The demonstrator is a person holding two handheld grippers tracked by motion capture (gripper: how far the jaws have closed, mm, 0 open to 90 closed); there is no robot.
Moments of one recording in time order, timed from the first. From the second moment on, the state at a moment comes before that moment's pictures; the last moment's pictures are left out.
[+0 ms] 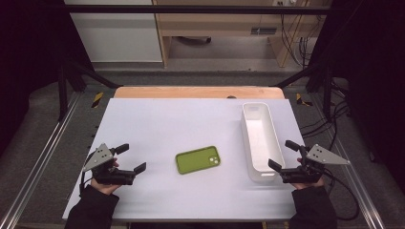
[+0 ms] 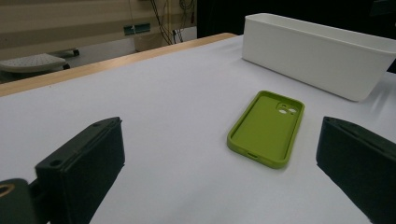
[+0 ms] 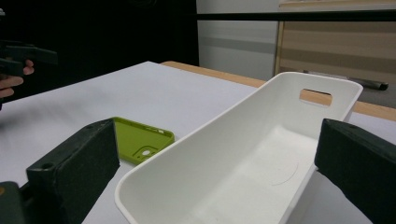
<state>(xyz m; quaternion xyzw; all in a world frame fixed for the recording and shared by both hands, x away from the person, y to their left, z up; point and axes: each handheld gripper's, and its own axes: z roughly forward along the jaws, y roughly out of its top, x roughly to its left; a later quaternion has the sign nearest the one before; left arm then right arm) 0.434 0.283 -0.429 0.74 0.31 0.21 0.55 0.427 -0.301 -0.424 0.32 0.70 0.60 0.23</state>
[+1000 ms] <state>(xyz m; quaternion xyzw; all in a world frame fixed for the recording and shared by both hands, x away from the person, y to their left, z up) 0.440 0.255 -0.418 0.77 0.32 0.19 0.52 0.428 -0.297 -0.424 0.32 0.70 0.59 0.22</state>
